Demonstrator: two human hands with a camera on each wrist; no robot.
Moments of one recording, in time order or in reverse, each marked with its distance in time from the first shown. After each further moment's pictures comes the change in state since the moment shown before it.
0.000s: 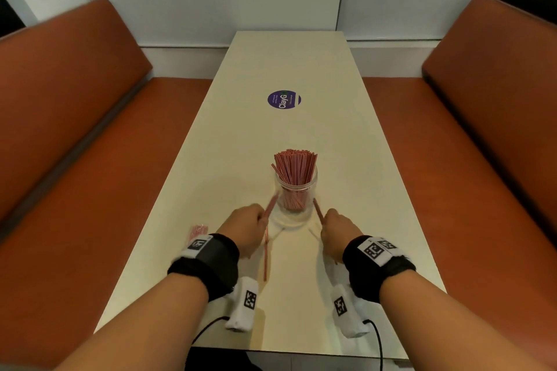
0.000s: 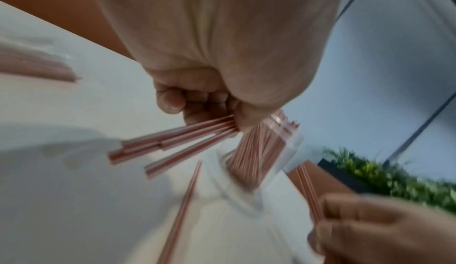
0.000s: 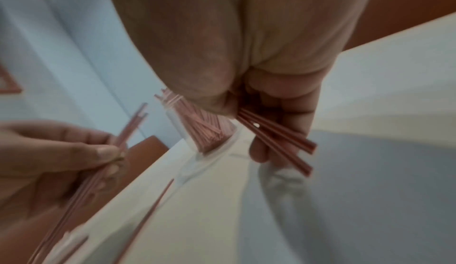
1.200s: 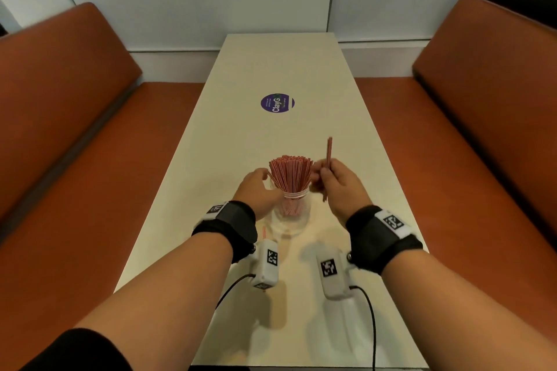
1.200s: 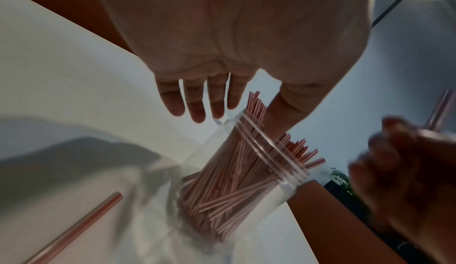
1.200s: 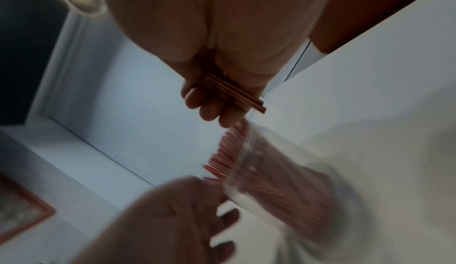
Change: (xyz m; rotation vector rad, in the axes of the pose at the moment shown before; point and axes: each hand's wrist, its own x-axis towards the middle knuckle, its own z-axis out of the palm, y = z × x) left_hand 0.063 0.029 -0.017 -0.362 0.128 -0.001; right_hand 0.010 -0.025 -0.055 1.005 0.304 -0.400
